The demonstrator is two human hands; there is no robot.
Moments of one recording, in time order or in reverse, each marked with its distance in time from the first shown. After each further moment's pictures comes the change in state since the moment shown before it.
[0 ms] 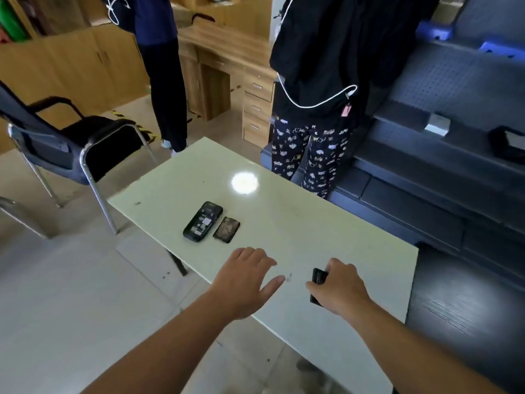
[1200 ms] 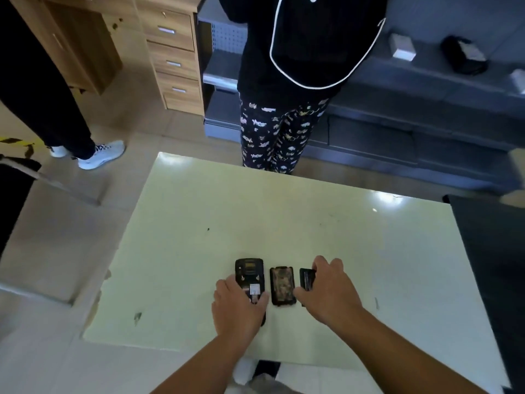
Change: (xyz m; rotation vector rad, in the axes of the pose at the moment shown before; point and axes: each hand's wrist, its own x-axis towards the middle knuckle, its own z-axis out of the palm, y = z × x) left_hand 0.157 -0.310 0.051 -0.395 -0.253 -0.441; right_hand 0.135 -0.297 0.095 0.042 0.003 0.349
